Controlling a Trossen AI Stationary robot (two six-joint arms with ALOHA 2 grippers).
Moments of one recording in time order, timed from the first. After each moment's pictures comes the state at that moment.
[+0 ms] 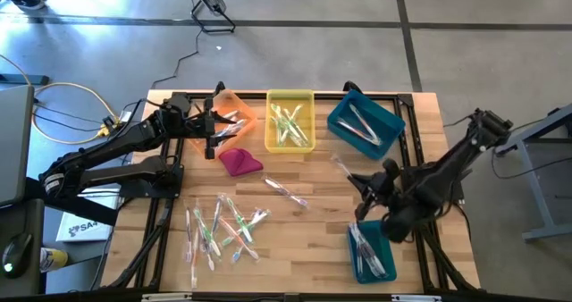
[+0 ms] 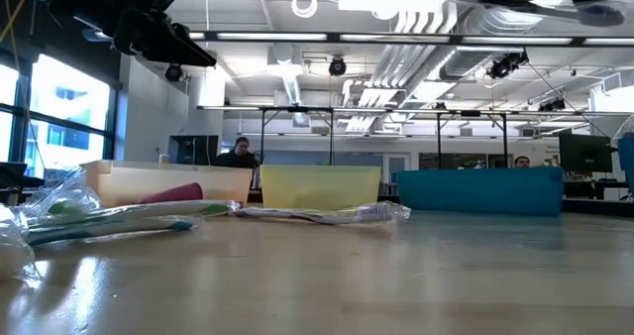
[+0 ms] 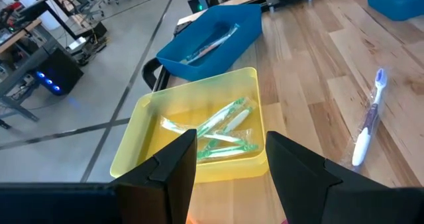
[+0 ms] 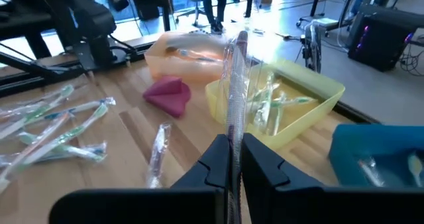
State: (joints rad) left arm 0.57 0.69 0.59 -0.22 0.30 0.54; right arm 0.74 1.21 0.89 -0.71 1.21 1.03
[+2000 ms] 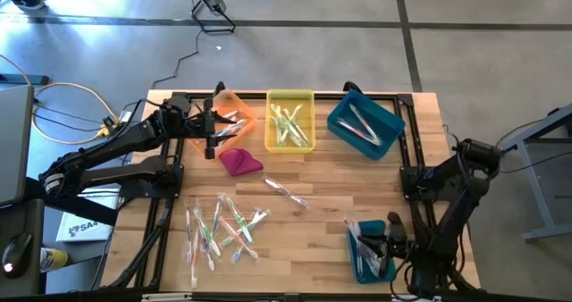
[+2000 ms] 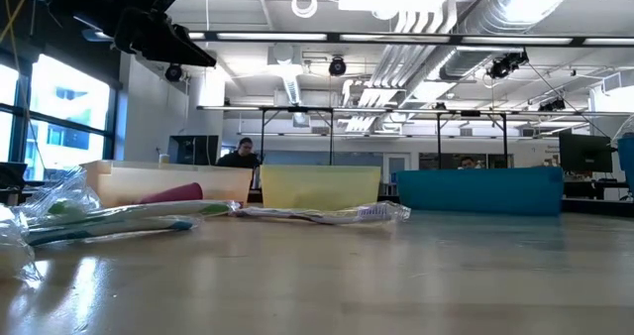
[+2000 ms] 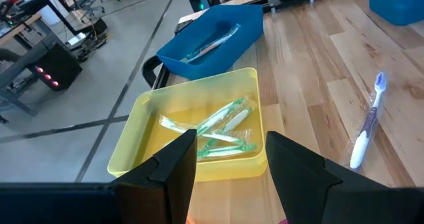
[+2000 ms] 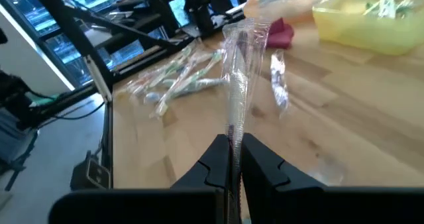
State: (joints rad) left arm 0.57 0.69 0.59 -0.22 0.30 0.51; right arm 1.20 1.62 0.89 -0.60 1.29 1.71
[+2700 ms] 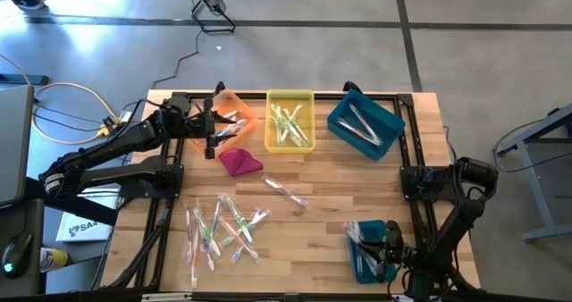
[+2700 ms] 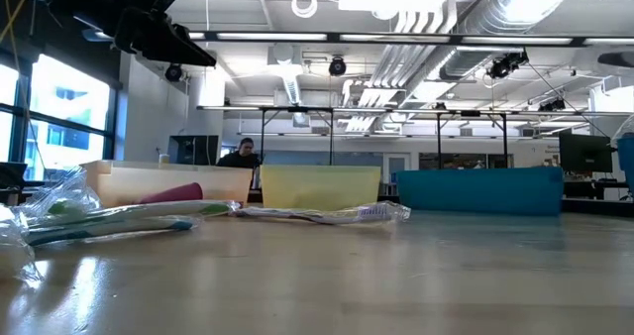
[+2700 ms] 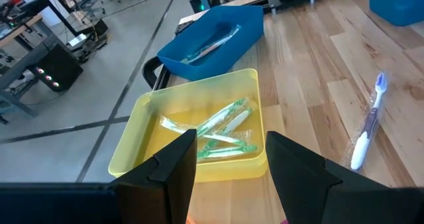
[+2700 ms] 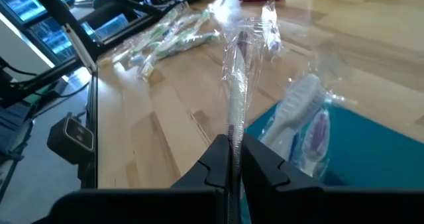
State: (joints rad) left arm 0.57 0.69 0.59 -0.22 0.30 0.52; right arm 1.24 1.80 0.89 -0.59 1.22 1.94
